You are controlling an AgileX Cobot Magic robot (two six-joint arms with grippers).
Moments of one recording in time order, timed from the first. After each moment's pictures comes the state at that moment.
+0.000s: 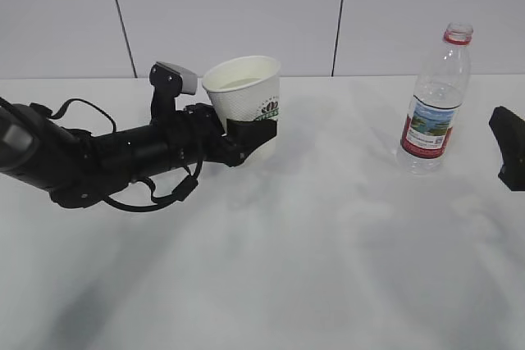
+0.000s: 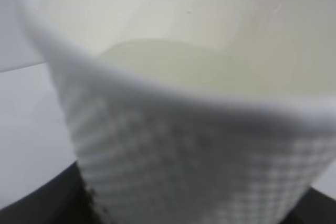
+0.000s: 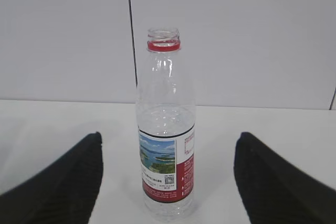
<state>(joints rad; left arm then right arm) -0.39 2.22 -1.07 0.69 -1.04 -0.58 0.08 1.39 -0.19 0.02 -1.04 -0.02</state>
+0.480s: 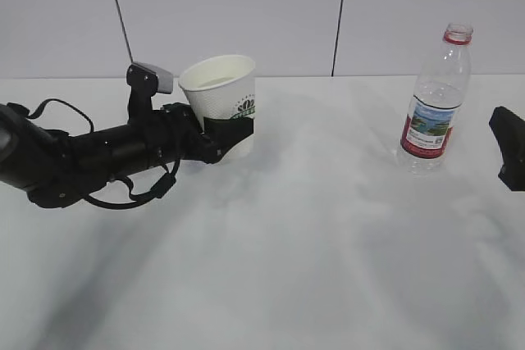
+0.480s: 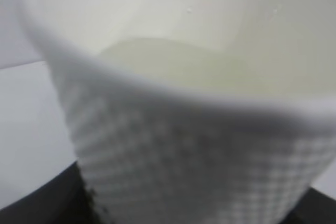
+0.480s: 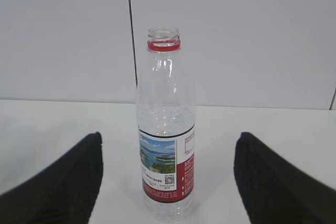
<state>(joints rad) -0.32 2.22 -1.04 0.72 -1.06 -0.58 0.08 1.39 -0.19 0.02 -1.04 -0.02</state>
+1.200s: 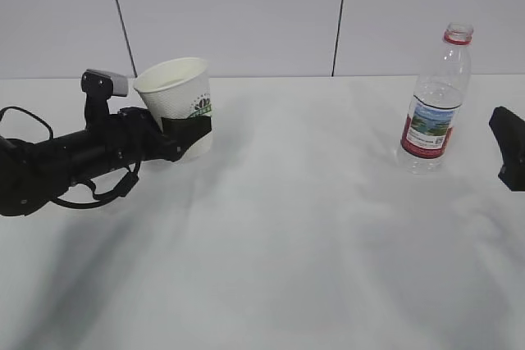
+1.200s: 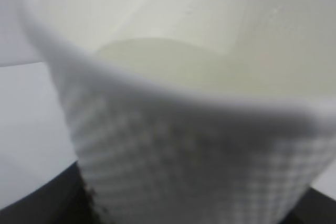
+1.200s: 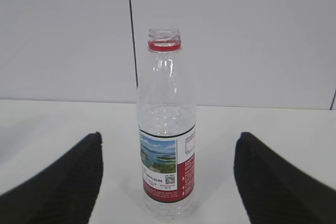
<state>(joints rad) -0.19 2.22 -0.98 0.71 -1.11 -0.56 0.08 1.39 -0.19 0.02 -1.04 -0.02</state>
